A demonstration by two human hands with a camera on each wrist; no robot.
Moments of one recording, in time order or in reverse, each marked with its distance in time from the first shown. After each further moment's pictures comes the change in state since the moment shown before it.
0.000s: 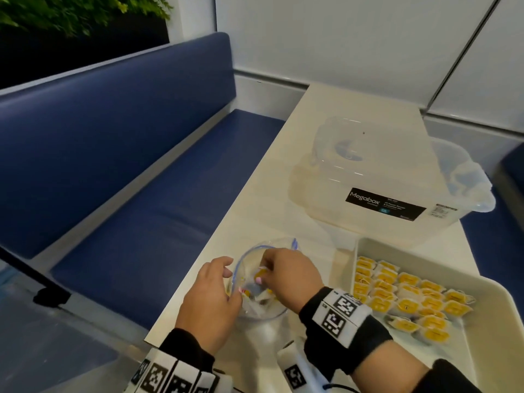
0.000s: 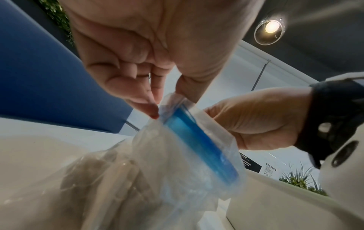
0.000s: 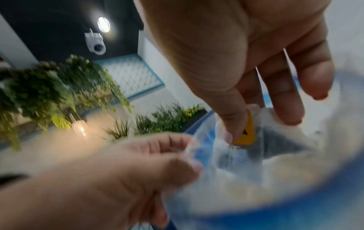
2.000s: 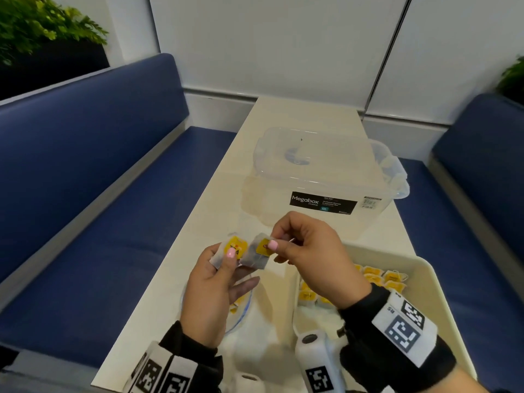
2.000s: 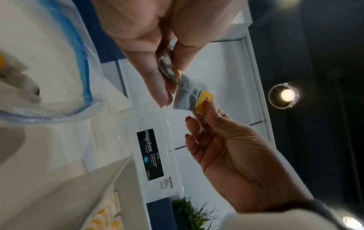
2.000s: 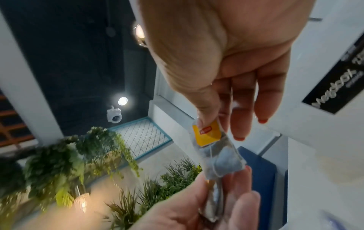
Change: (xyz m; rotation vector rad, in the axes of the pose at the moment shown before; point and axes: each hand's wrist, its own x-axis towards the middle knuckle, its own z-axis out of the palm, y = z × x) left_hand 0.002 0.100 0.027 -1.138 -0.169 -0.054; right_hand -0.069 0.042 -0.096 0.689 0.408 -0.137
